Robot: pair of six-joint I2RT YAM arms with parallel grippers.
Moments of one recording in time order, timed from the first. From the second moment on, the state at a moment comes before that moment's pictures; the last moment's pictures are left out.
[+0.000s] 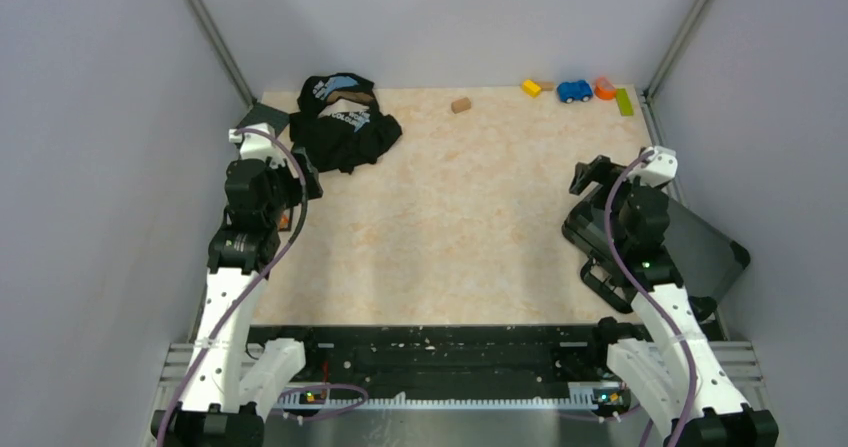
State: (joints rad) left arm -0.04 0.85 0.93 -0.42 -0.10 -0.19; right arm 0.11 0.73 0.57 0.07 0.22 0.32
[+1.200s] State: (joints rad) left arm -0.16 1.75 1.19 -0.10 -0.07 -0.51; right arm 0.11 0.71 0.73 -0.16 0.06 0.31
